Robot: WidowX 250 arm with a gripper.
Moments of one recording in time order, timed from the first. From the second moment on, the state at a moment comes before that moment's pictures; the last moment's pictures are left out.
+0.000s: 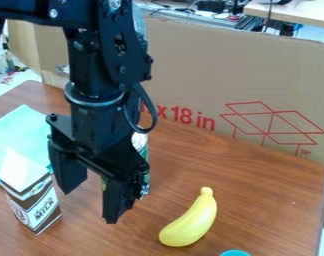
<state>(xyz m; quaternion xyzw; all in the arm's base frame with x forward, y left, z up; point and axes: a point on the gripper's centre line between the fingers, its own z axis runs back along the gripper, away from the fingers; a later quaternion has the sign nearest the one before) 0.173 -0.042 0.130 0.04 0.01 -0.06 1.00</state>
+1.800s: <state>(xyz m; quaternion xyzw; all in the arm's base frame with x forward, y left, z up) 0.198 -0.141 0.068 -0.02 -0.08 -0.03 1.00</state>
